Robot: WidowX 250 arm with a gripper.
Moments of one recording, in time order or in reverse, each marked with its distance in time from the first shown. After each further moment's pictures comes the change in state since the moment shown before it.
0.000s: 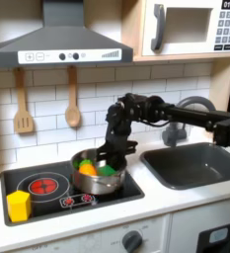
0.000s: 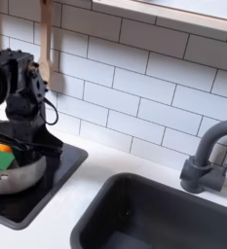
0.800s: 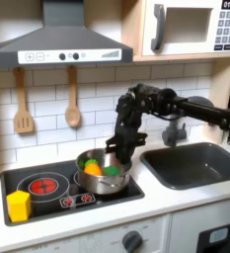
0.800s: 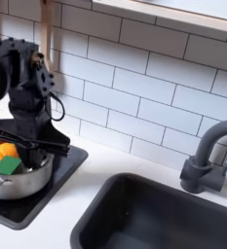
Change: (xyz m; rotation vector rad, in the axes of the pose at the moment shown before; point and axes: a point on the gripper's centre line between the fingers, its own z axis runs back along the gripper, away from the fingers) arm -0.006 -0.012 0.028 -0.007 -0.019 0.003
